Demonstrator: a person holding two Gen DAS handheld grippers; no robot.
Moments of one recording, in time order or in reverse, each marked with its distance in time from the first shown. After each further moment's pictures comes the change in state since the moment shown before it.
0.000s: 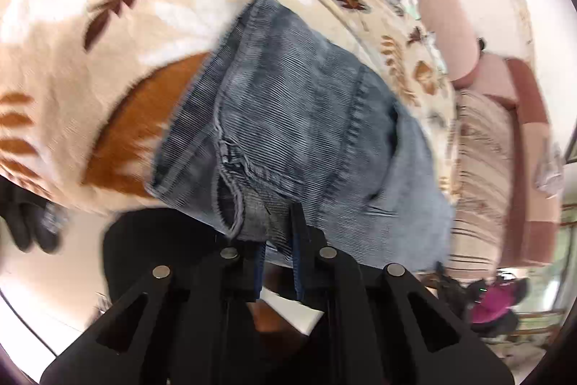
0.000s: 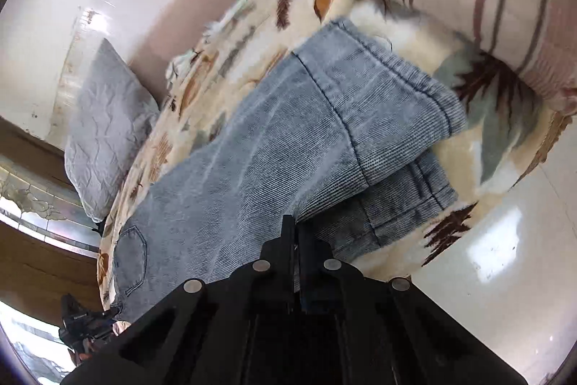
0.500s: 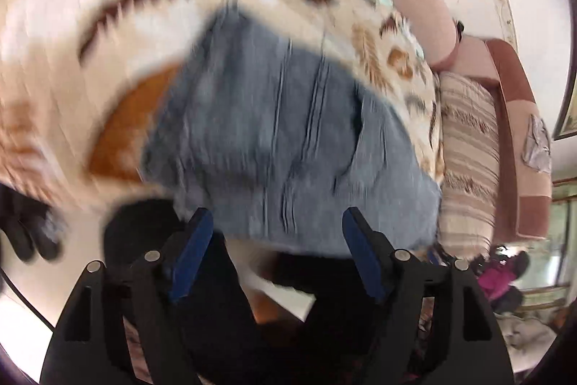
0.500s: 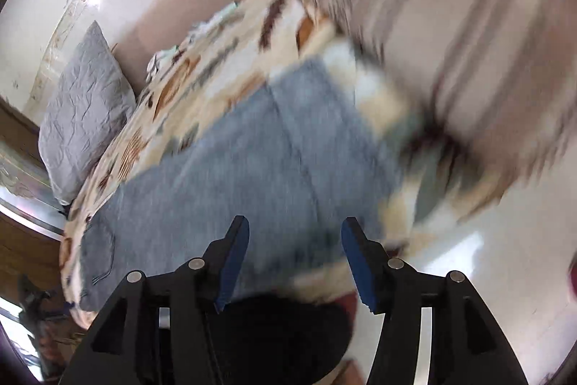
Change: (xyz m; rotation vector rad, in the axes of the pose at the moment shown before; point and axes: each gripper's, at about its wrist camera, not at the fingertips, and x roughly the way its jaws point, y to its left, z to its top) left arm -0.017 -0.011 -0.015 0.053 0.046 -0.099; right arm -0.031 -0.010 0.017 -0.094 0.013 -0.140
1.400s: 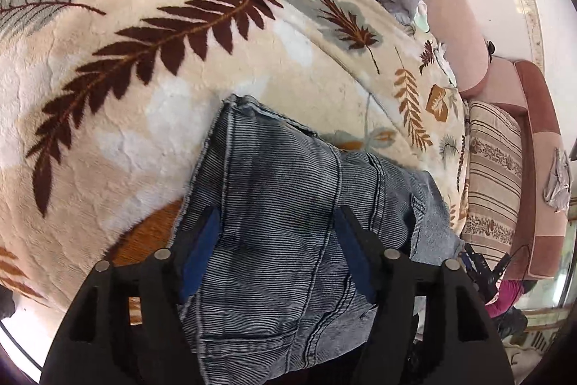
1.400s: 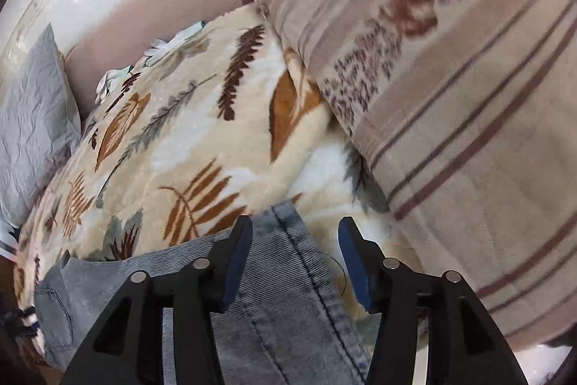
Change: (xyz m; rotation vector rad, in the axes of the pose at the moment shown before) left arm 0.033 0.005 0.108 -0.016 -0.044 0.104; right arm 0.065 0.022 0.131 -0.085 -0.061 -0.212
